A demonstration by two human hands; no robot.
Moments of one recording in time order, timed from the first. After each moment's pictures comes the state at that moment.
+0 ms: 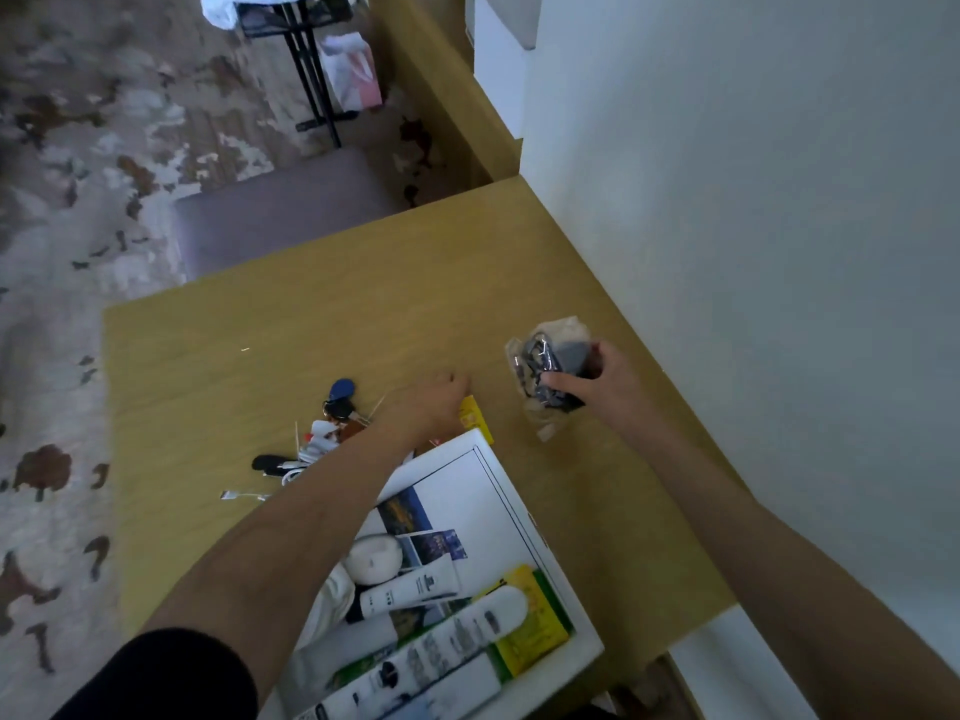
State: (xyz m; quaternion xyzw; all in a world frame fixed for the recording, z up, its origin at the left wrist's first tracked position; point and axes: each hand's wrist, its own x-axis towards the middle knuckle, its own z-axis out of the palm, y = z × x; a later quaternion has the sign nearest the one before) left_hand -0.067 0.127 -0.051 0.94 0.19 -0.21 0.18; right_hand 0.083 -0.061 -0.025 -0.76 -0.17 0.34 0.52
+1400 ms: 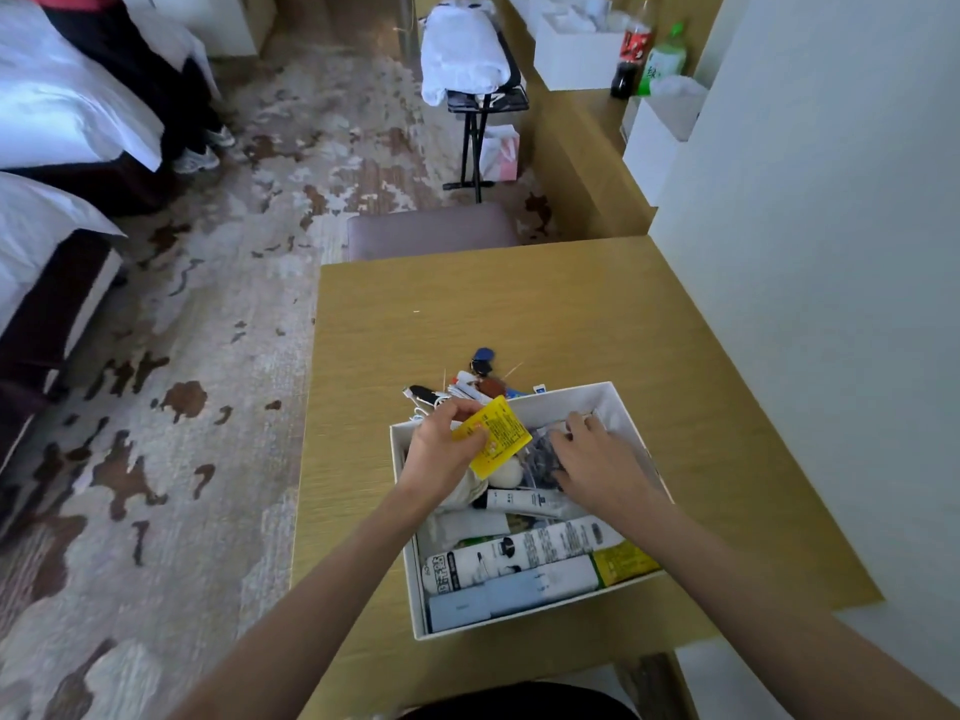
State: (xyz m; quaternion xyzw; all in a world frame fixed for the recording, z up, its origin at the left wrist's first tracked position) left_hand -0.311 0.048 0.034 0.68 0.42 0.23 0.56; right_hand -0.130 -0.061 0.000 -0.78 -0.63 0.02 -0.08
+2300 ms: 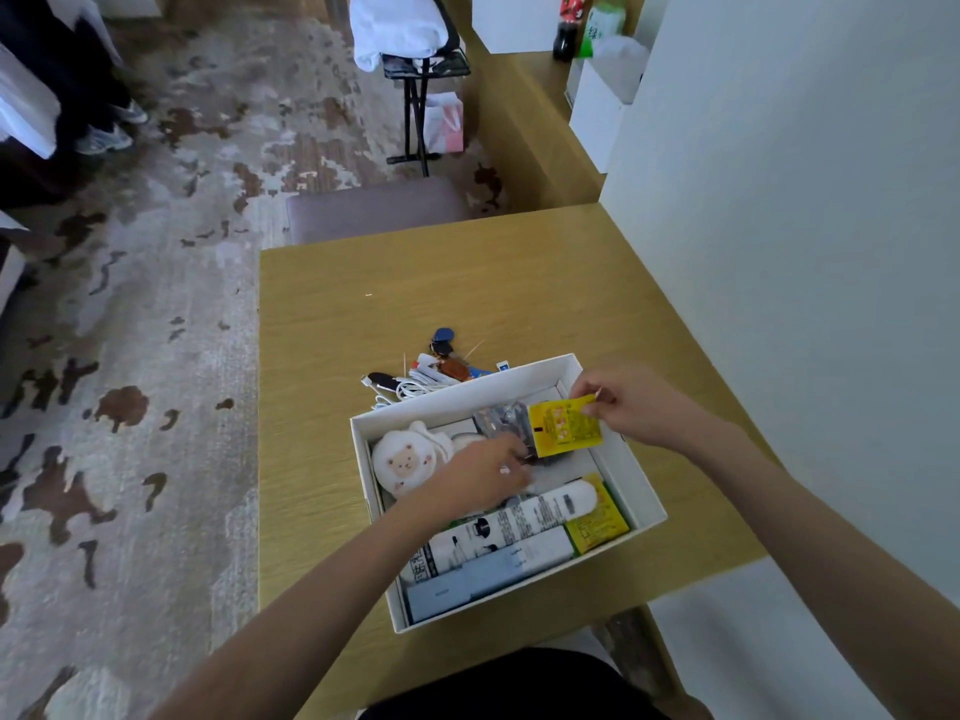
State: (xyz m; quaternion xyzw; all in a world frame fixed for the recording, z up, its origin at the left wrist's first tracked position) left_hand -0.267 0.014 0.004 0.85 0.26 -0.09 0.45; right_hand -0.065 -0.088 0.069 -0.79 -0.55 0.24 0.15
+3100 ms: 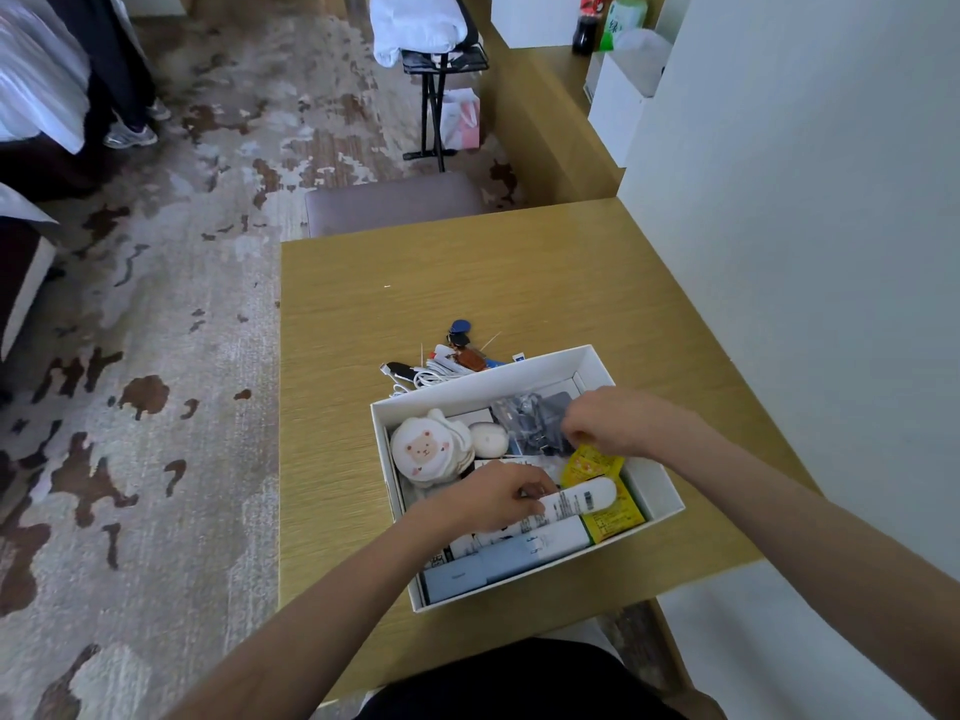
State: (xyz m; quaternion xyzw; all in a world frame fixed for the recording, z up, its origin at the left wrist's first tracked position) left_hand -0.289 -0.003 0.000 0.87 0.16 -0.13 0.44; right_hand -0.097 -0.065 0.053 -0.66 -0.69 0.20 -0.21
